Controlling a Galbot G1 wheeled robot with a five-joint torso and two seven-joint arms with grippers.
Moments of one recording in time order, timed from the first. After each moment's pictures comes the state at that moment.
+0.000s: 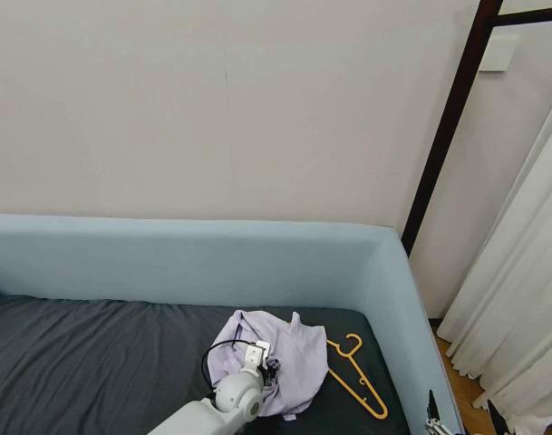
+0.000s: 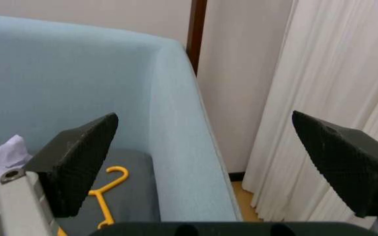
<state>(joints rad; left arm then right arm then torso) 0.70 -1.20 0.37 -1.36 -0.82 0.44 -0.48 -1.84 1.48 0.69 2.02 0.06 0.33 0.16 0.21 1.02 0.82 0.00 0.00</state>
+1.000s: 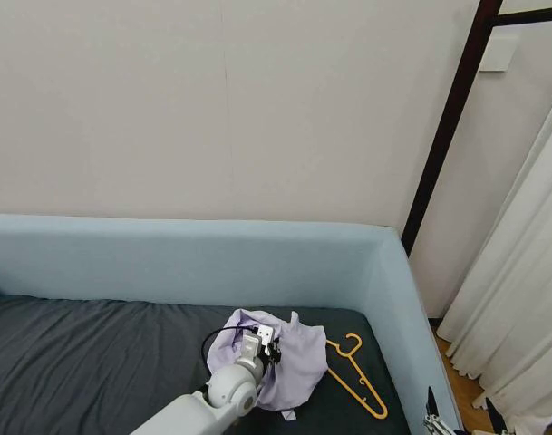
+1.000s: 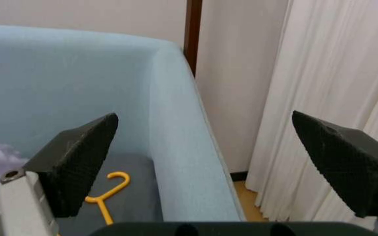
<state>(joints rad) 0.67 -1.06 0.33 -1.62 -0.82 0.30 -0.35 -1.82 1.46 0.67 2.01 0.10 0.32 0.18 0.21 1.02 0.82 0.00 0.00</state>
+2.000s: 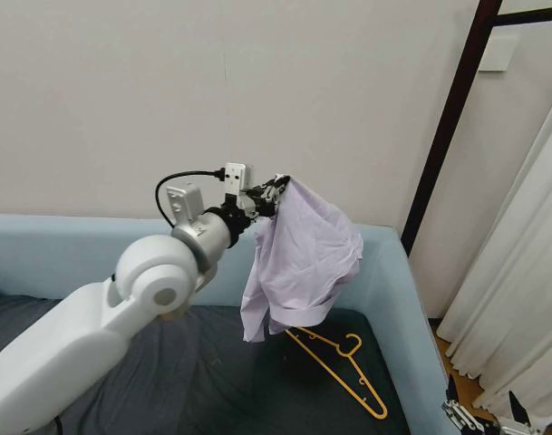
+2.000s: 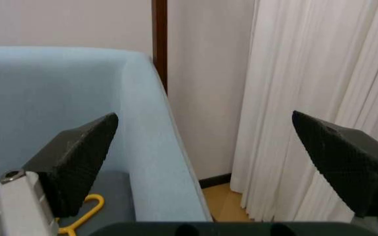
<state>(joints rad) 0.33 -0.73 0.04 -2.25 -1.43 0.43 -0.51 -1.77 1.44 0.72 2.03 0.18 0.26 0.25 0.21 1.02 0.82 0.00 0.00</state>
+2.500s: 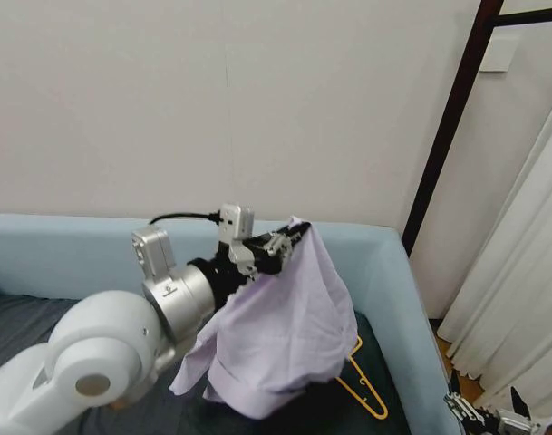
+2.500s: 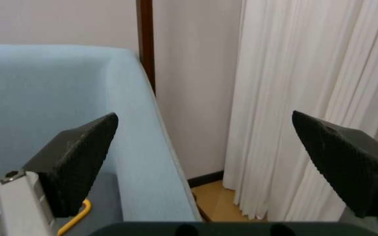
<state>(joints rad) 0.52 -0.71 0.02 -2.44 -1.58 0.39 -0.48 -1.73 1.44 0.72 2.00 0.19 0.24 0.27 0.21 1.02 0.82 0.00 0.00</state>
